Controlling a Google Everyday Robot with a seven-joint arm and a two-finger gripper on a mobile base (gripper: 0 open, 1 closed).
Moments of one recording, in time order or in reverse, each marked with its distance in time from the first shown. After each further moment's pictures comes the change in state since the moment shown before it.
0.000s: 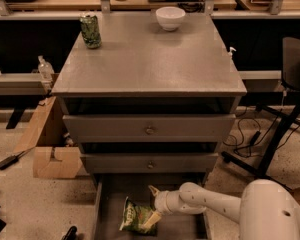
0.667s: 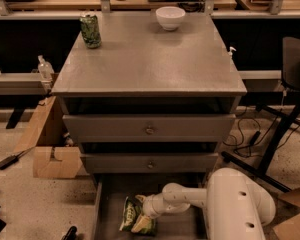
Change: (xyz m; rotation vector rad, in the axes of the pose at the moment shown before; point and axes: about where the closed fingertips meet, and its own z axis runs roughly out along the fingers) arm 0.015 0.019 0.070 -0.108 0.100 -0.042
